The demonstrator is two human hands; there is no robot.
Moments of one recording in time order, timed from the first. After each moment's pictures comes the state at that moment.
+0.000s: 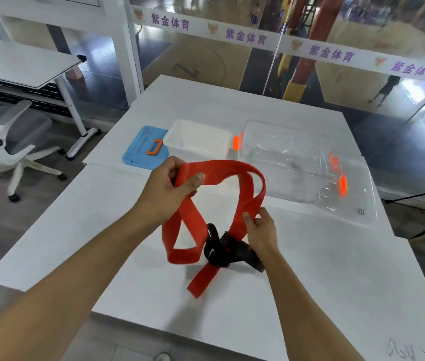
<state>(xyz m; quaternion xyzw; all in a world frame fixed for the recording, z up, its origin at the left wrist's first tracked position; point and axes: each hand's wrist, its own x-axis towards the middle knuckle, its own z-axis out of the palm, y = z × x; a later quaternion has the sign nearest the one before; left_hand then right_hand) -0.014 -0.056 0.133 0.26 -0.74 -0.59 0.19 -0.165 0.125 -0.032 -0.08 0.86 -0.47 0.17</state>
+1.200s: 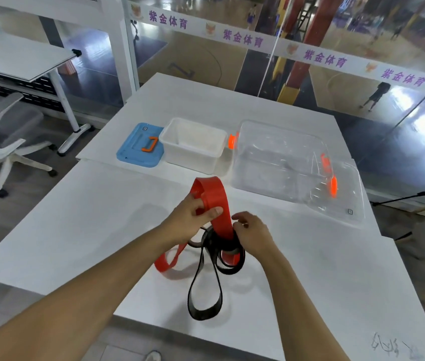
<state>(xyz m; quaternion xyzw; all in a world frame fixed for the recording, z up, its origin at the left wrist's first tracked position) -0.029 -0.025 0.055 0.21 -0.81 -0.54 0.03 -0.135 0.137 0.023 -0.18 0.90 -0.31 0.24</state>
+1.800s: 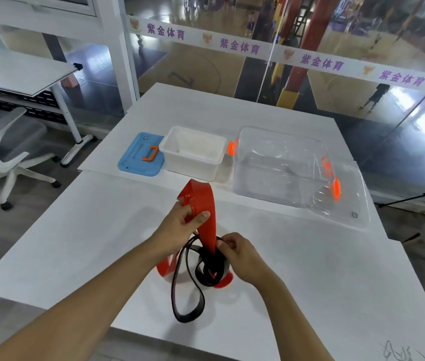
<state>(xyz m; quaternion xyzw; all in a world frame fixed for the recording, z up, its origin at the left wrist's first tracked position) -0.025 -0.042 0.042 0.25 -0.79 -0.56 0.06 -0.111 0.137 -0.003 -0.21 0.83 -0.40 0.33</state>
